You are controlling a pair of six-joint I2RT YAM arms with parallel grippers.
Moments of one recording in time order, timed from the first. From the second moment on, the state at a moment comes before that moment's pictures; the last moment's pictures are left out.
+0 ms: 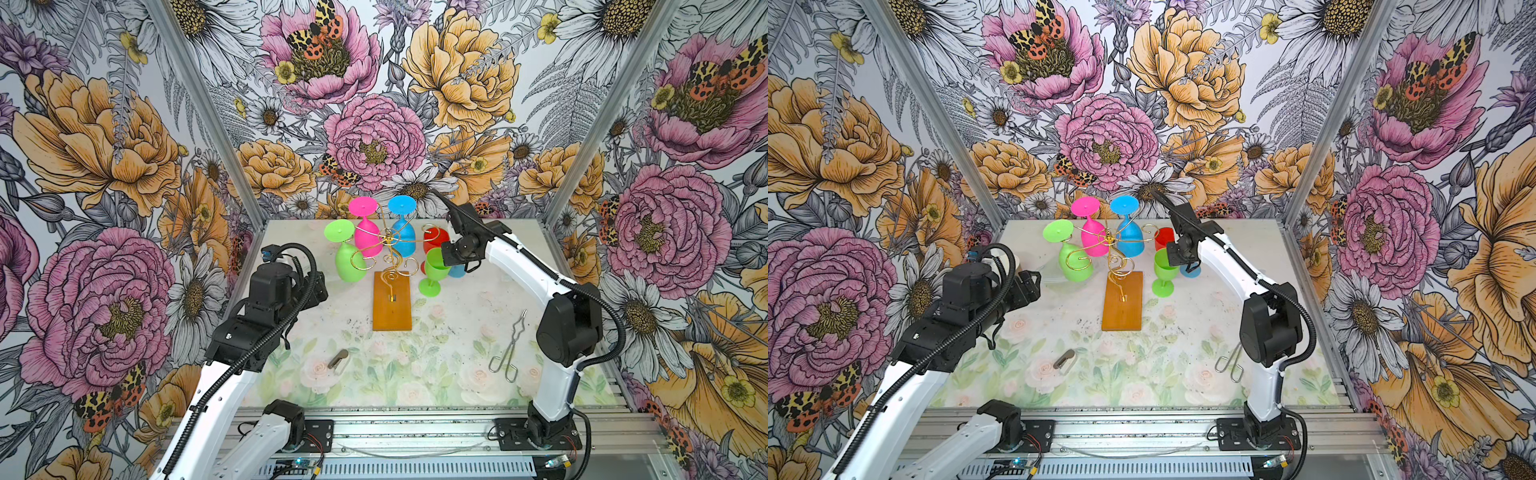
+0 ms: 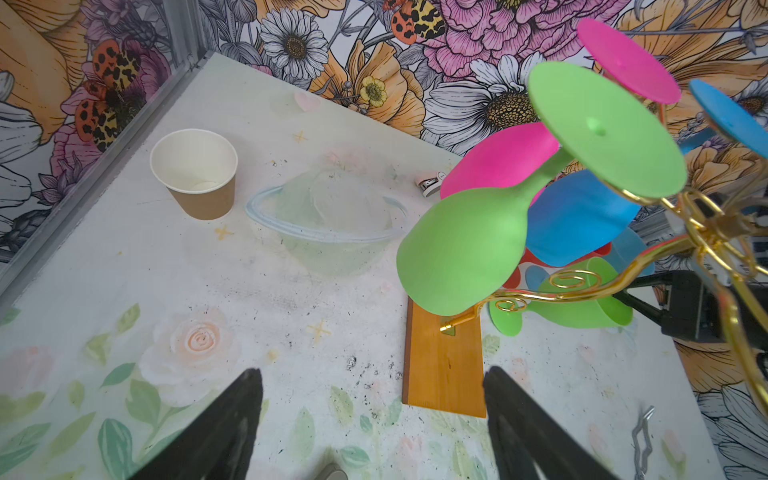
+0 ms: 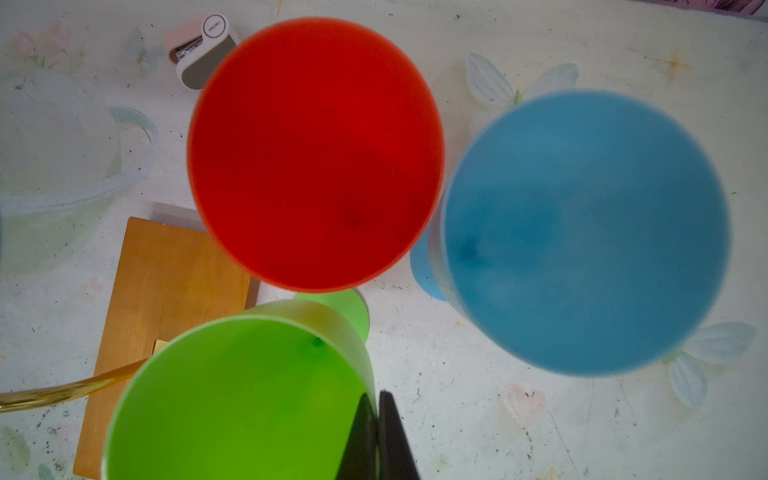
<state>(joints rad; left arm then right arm) -0.27 0.83 1.09 -0.82 -0.15 -0.53 0.40 1.89 1.73 -0.90 0.05 0.19</state>
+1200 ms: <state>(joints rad) -0.21 0.96 1.24 -0.82 -0.02 -0.52 0.40 1.93 1.76 -0.89 -0.05 0.20</state>
